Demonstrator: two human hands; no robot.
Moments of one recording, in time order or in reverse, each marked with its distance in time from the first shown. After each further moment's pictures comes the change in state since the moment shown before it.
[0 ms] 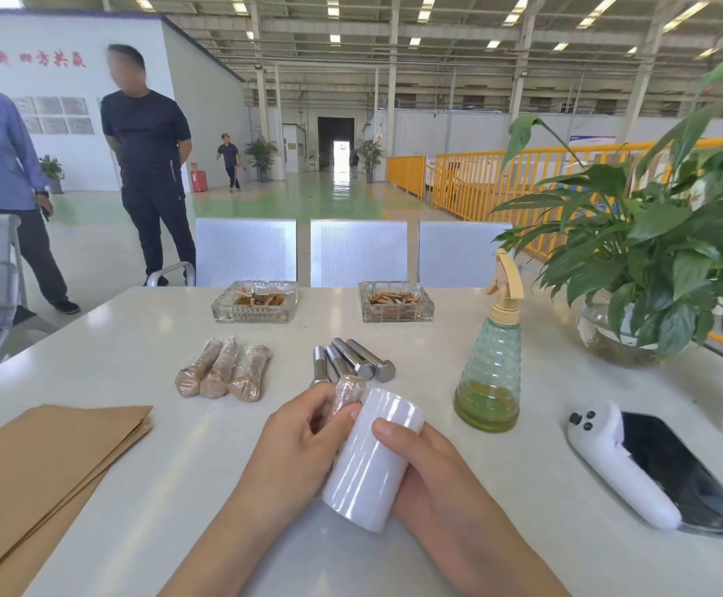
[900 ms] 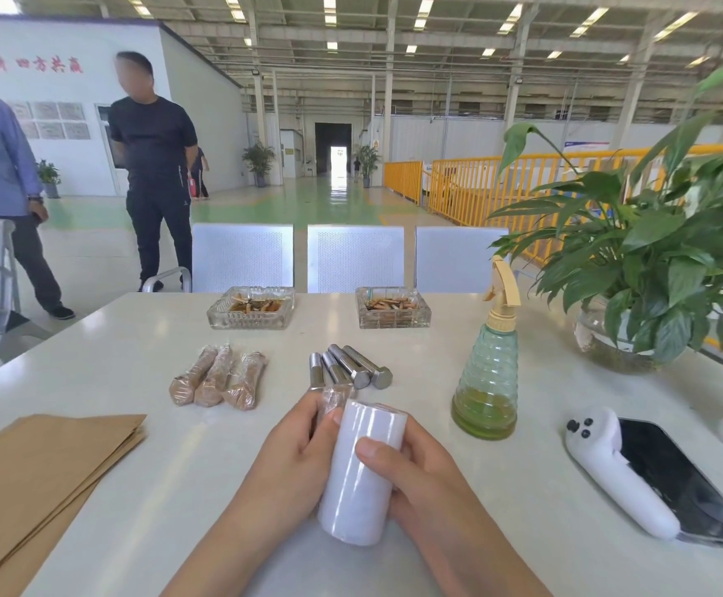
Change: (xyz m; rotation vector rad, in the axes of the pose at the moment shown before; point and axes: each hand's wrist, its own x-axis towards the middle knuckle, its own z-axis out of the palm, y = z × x) left_hand -0.006 -0.003 0.004 -0.142 -0.019 -0.103; right_hand 0.002 0.007 -0.007 -0.253 0.020 -0.076
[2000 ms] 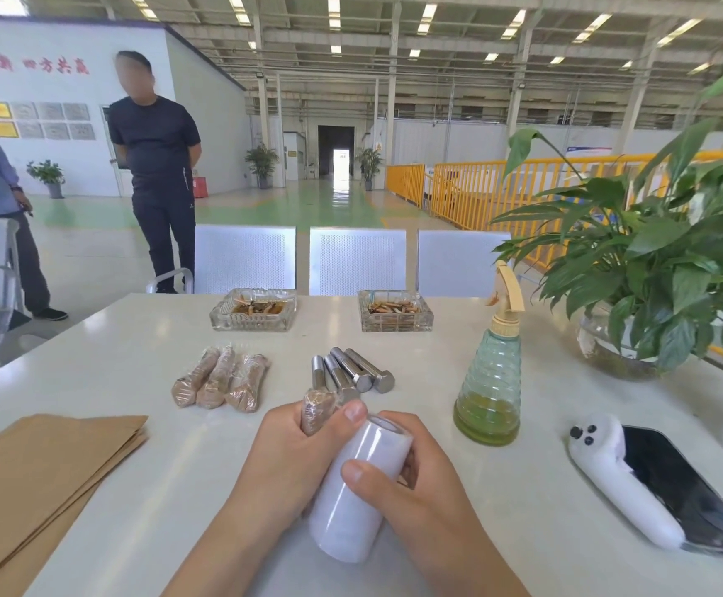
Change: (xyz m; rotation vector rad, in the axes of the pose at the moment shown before) left_hand -0.002 0.024 -0.003 -0.087 0.037 -0.058; right_hand -0.002 0.007 0.003 -0.275 0.052 -0.233
